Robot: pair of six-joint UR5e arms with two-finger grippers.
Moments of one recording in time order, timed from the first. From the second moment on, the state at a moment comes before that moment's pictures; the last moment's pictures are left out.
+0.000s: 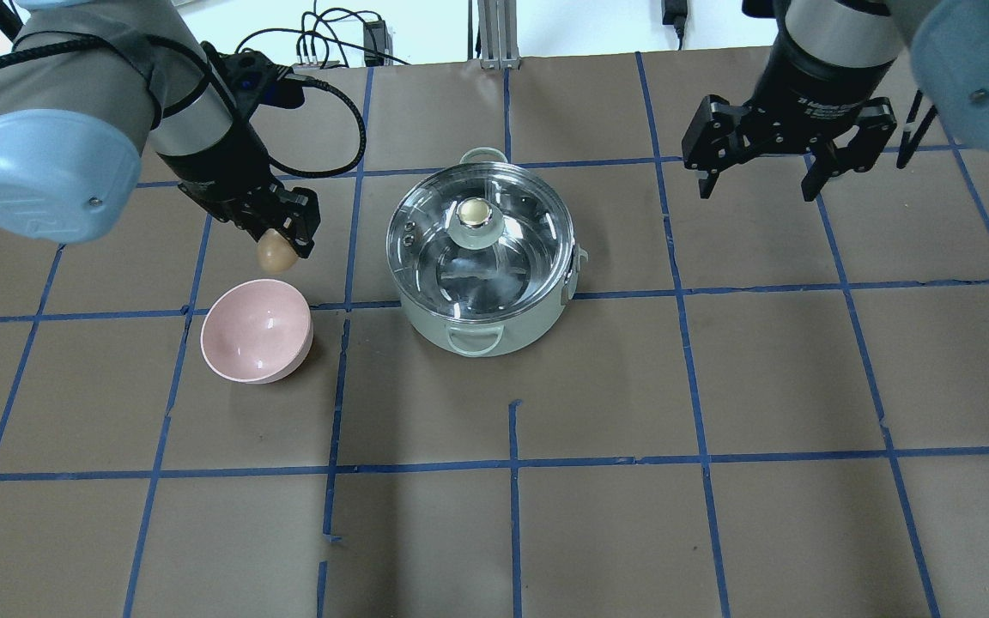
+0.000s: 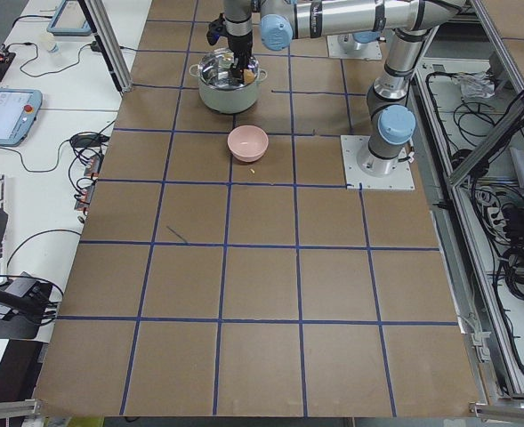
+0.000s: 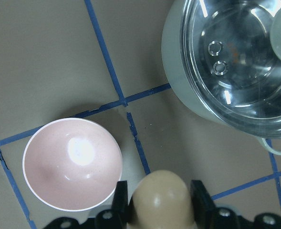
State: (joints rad) left arm -1.57 -1.64 -1.65 -1.45 1.49 0.27; right arm 1.52 -1.56 1.54 -1.54 -1.56 0.04
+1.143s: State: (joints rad) left arm -1.56 -1.61 -1.64 -1.49 1.53 0.24; right arm 1.51 -1.56 1.55 -1.53 -1.55 0.03
